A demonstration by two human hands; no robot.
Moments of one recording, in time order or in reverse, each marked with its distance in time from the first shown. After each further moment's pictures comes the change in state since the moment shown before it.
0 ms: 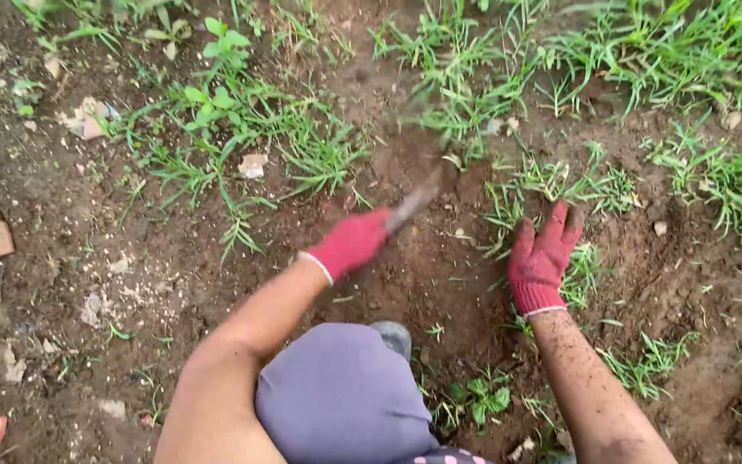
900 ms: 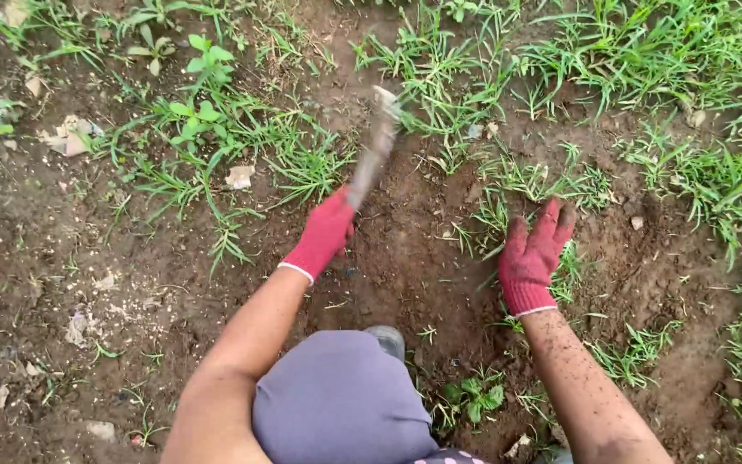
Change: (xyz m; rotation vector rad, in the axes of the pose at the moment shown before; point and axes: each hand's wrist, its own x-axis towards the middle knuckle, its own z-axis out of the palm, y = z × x) left_hand 0.036 0.005 -0.098 -1.184 -0.567 -0.901; right_hand -0.002 -0.027 -0.019 0.086 0.106 0.049
